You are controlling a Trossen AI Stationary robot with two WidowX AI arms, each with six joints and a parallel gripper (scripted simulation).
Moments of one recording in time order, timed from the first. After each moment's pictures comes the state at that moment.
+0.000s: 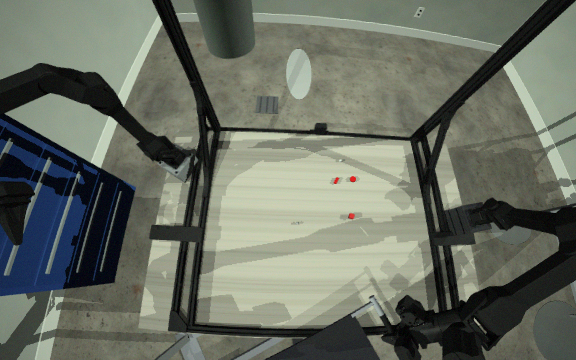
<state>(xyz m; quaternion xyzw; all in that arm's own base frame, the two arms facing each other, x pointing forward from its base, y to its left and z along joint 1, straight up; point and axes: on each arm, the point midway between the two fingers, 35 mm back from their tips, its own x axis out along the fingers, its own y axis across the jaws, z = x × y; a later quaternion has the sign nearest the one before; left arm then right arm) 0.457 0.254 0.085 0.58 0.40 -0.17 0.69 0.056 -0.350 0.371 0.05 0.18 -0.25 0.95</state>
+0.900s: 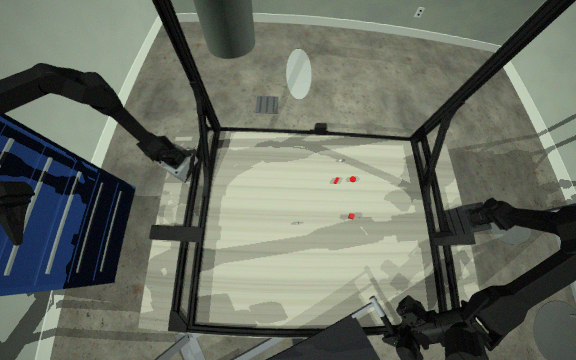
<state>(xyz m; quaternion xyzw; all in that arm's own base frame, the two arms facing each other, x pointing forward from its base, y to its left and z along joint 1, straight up) 0.458 0.255 0.091 0.58 0.40 -0.16 0.69 0.056 -0.350 0.371 0.05 0.18 -0.25 0.95</state>
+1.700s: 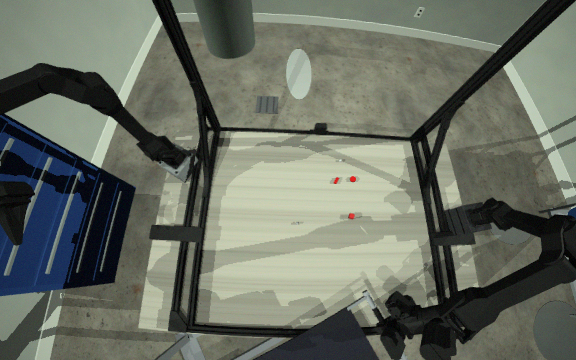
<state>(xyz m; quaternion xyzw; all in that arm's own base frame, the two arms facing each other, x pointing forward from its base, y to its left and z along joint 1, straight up) 0.449 0.251 0.024 0.56 0.43 -0.20 0.68 0.056 -0.350 0.371 0.05 0.18 -0.25 0.95</state>
